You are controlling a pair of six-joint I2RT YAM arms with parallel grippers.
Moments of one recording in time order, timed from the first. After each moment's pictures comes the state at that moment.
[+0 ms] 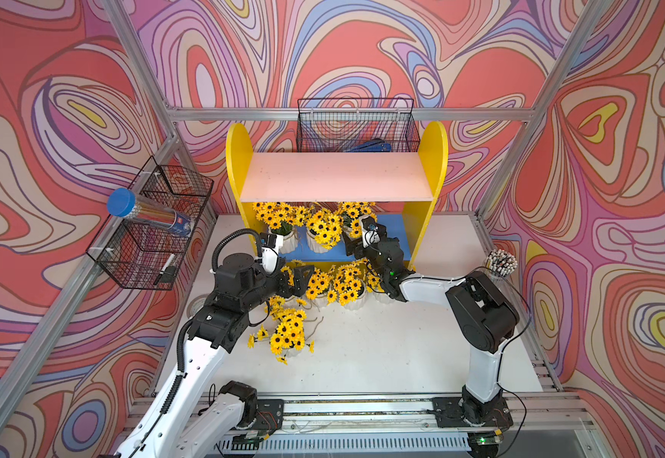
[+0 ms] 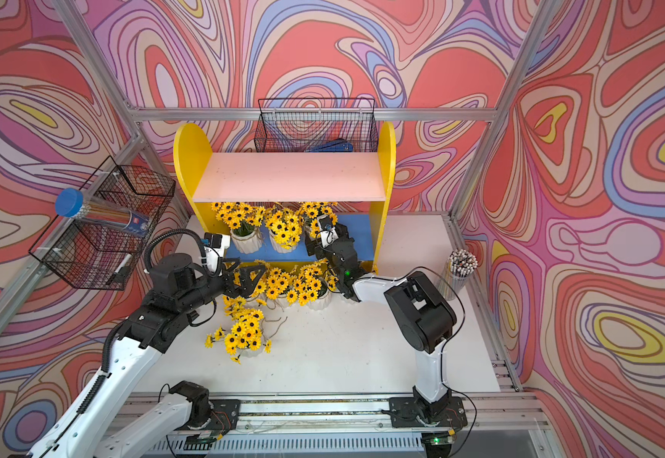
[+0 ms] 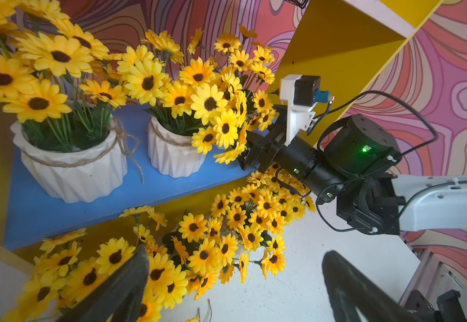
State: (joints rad) left arm -0.30 0.87 0.91 -0.39 0.32 -0.25; right arm 0.57 1.95 1.12 0.83 0.16 -0.11
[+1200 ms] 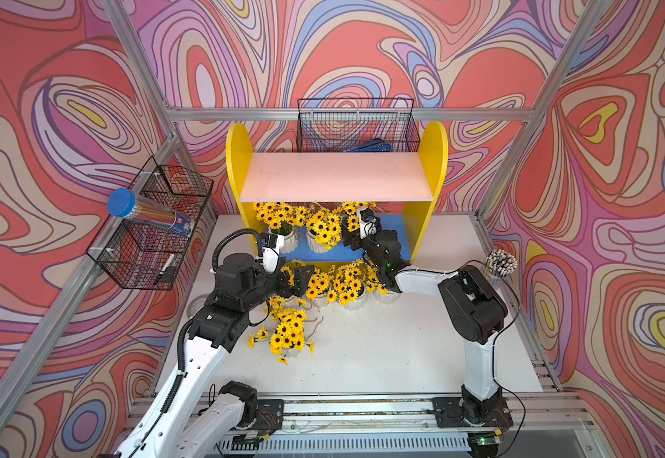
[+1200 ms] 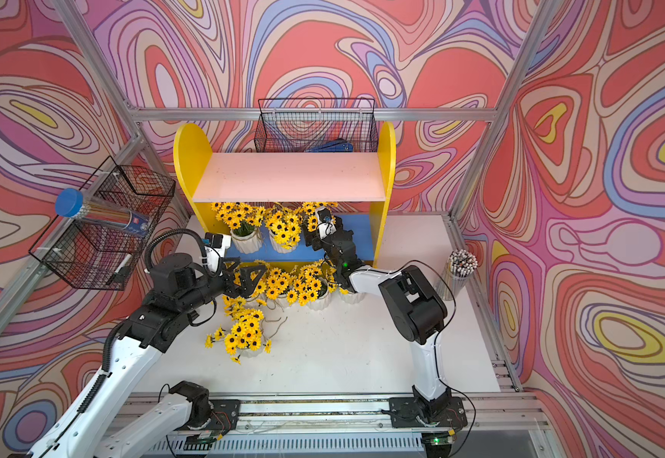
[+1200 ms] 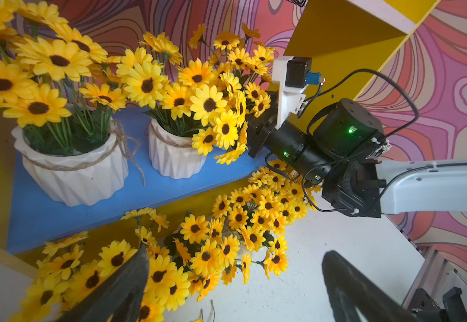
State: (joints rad) left arm -0.30 0.87 0.91 -0.38 0.32 -0.24; right arm 0.55 2.03 1.25 0.86 0.07 -0.08
